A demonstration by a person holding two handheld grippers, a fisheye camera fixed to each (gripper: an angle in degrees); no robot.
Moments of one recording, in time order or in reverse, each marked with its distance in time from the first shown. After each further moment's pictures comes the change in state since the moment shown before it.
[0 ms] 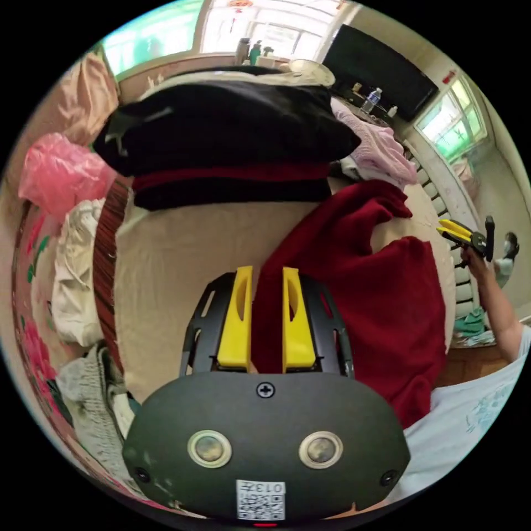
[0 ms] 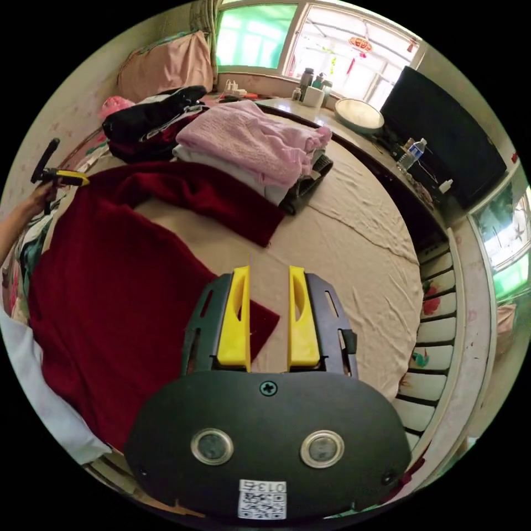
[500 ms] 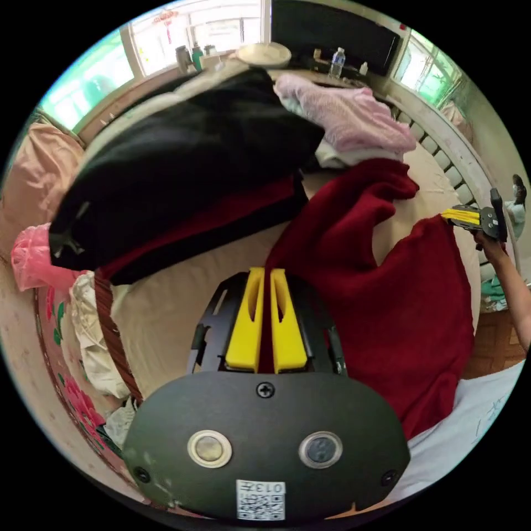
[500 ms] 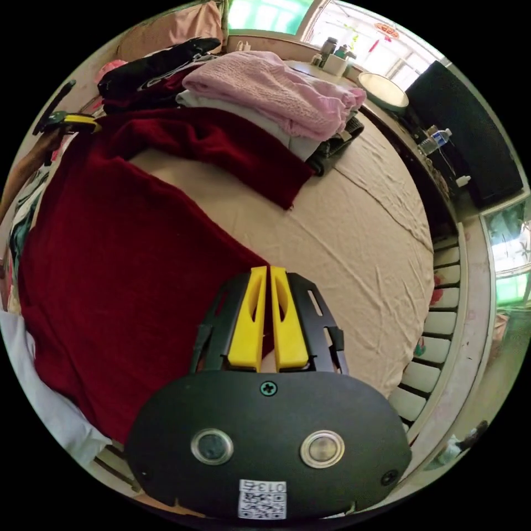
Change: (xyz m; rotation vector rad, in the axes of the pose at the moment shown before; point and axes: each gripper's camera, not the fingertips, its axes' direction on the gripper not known) left arm 0.068 -0.042 0.035 -0.064 -0.129 0.228; right arm -0.044 0.011 0.040 -0.184 0.022 -0.052
